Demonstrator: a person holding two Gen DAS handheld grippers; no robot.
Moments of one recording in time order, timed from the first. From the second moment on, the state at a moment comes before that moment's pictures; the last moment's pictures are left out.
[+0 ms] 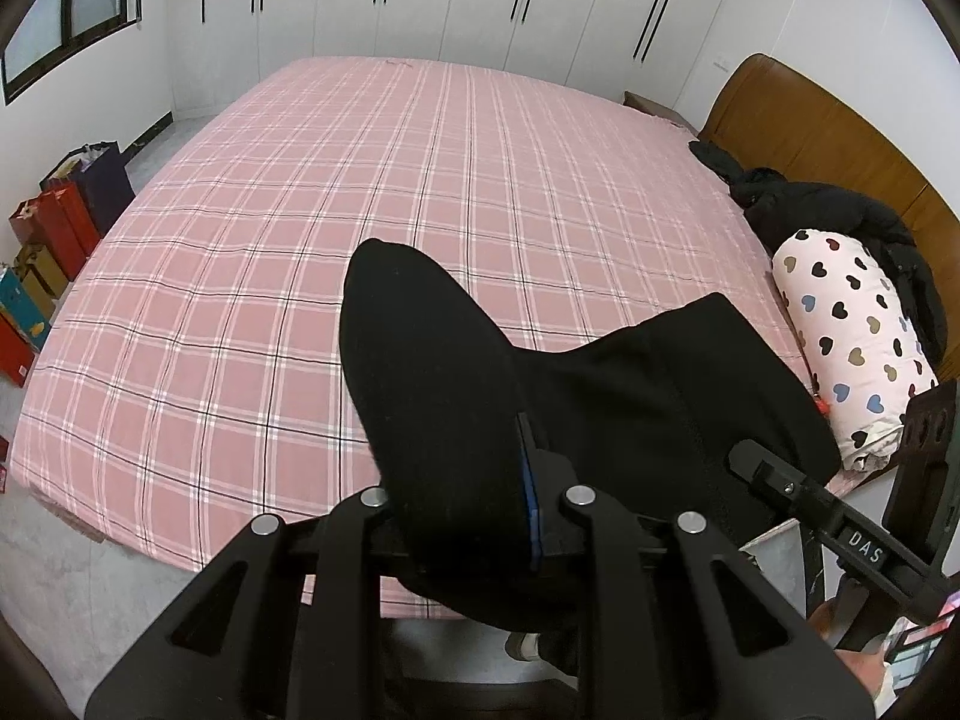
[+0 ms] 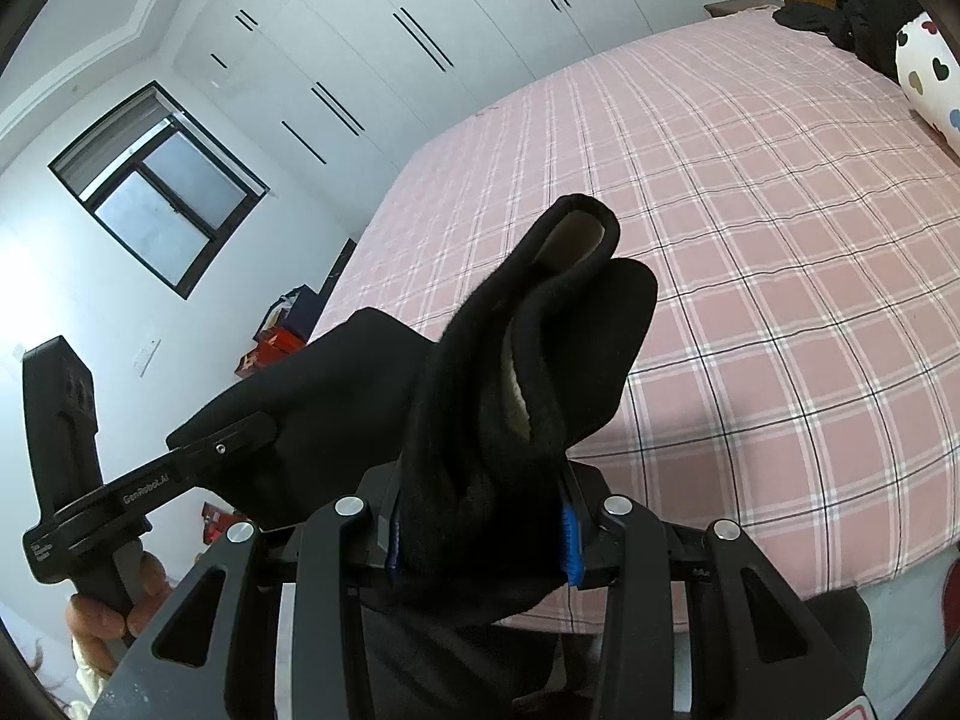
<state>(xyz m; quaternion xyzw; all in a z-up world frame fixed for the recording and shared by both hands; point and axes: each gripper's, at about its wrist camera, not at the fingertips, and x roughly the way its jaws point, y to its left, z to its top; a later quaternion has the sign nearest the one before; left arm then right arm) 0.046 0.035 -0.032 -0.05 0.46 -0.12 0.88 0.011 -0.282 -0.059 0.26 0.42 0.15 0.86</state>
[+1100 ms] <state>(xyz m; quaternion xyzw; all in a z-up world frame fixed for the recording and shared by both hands) 0.168 0.018 -0.173 -0.04 0.50 -0.13 0.85 0.115 -0.330 -0.197 0.27 0.47 0.05 0.84</state>
